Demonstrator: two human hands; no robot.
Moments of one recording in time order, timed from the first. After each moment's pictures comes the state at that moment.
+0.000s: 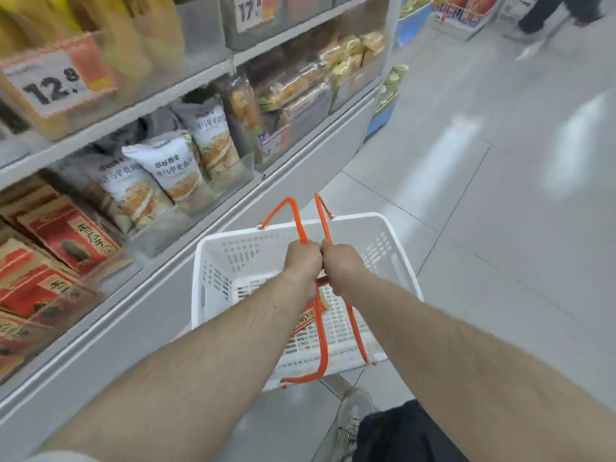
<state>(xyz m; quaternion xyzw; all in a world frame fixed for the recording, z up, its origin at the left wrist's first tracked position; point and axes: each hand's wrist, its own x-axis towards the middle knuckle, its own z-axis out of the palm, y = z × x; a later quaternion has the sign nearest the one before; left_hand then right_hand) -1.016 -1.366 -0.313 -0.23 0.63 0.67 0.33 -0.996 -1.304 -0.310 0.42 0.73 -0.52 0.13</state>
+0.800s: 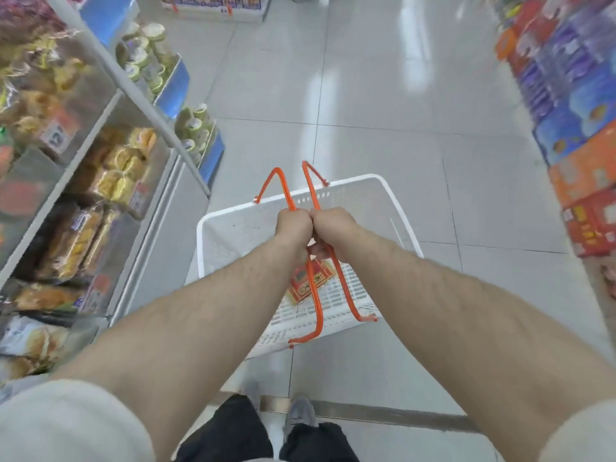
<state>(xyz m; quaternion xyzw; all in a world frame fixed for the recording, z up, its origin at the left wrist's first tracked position) -0.936 -0.946 -0.022 -0.03 0.71 0.54 0.45 -0.878 -0.903 0.003 0.56 0.56 -0.61 0.00</state>
